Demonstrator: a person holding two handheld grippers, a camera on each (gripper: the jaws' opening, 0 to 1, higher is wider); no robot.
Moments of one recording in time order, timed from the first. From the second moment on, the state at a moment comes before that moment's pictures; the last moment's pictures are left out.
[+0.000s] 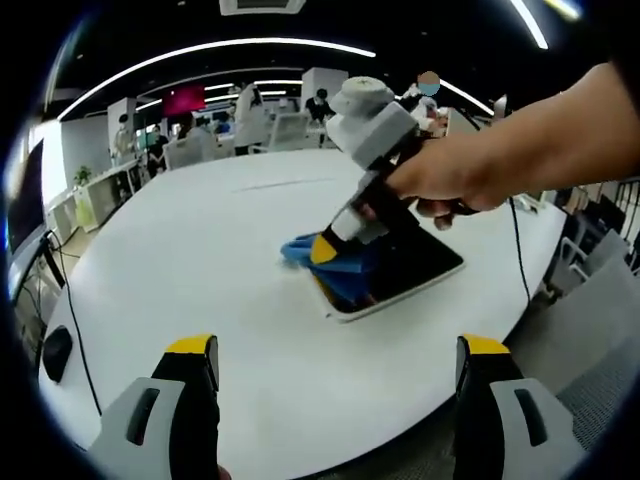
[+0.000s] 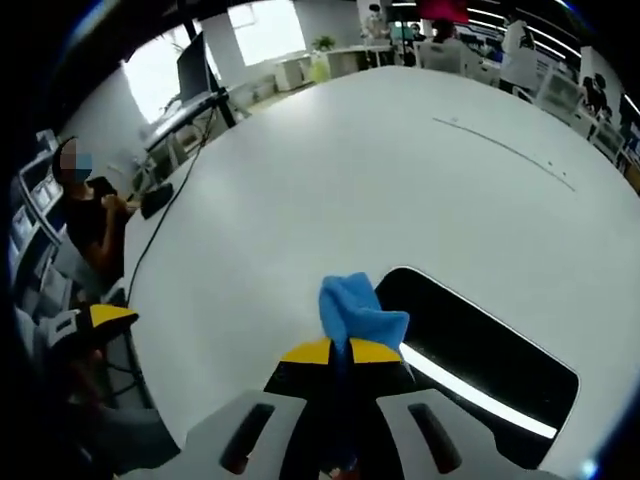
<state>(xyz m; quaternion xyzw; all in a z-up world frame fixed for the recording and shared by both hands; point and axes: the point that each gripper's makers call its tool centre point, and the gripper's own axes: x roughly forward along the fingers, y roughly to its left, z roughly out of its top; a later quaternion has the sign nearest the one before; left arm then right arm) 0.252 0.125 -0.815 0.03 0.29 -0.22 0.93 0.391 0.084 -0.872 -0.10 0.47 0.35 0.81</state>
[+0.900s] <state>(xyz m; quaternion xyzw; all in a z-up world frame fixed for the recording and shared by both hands) 0.254 0.127 -0.816 0.03 0.29 -0.22 0.93 0.380 0.065 -0.869 -0.03 0.47 0.32 0.82</state>
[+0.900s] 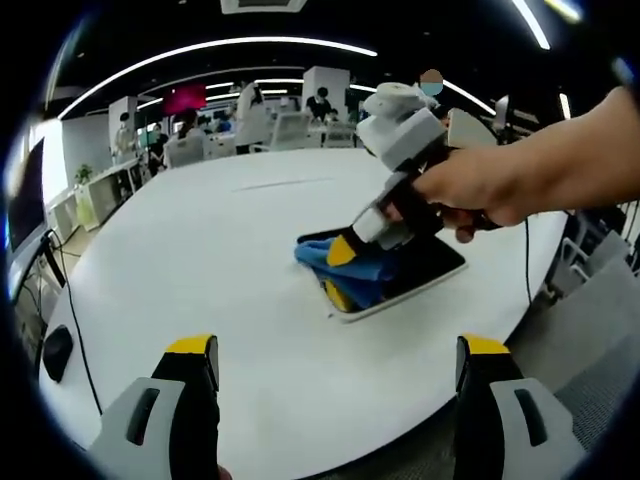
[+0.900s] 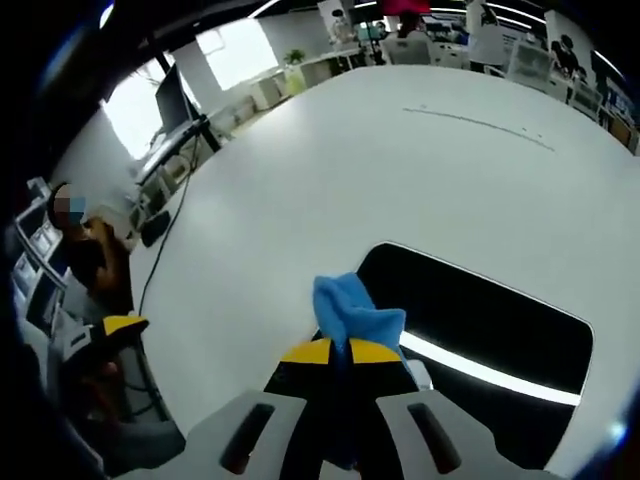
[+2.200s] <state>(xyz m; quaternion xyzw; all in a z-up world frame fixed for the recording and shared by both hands) 0.254 0.128 -0.818 0.03 0.29 -0.21 0.93 0.379 -0.021 -0.865 0.00 0.48 0.27 0.84</state>
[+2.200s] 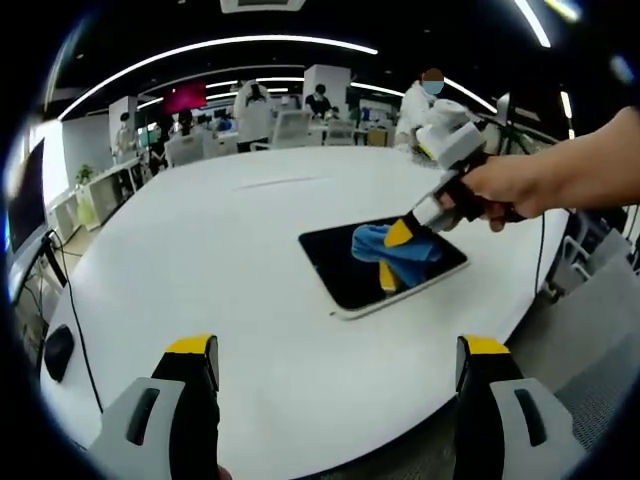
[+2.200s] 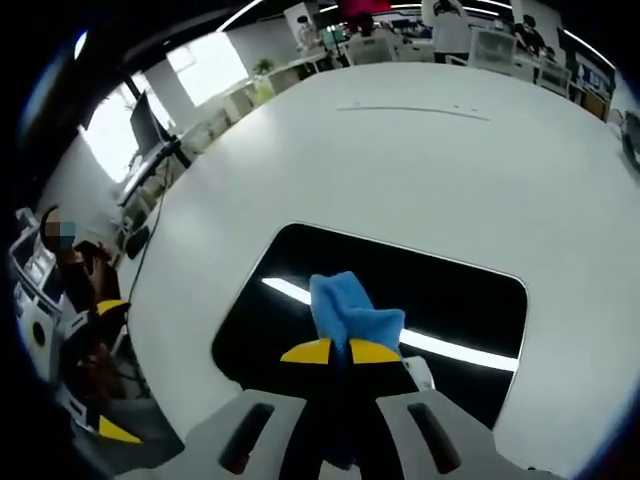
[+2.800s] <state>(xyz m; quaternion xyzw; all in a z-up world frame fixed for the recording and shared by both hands) 0.253 0.128 -0.818 0.04 0.29 -0.21 0.93 0.379 -0.069 -0.863 0.00 0.49 0.24 0.84</state>
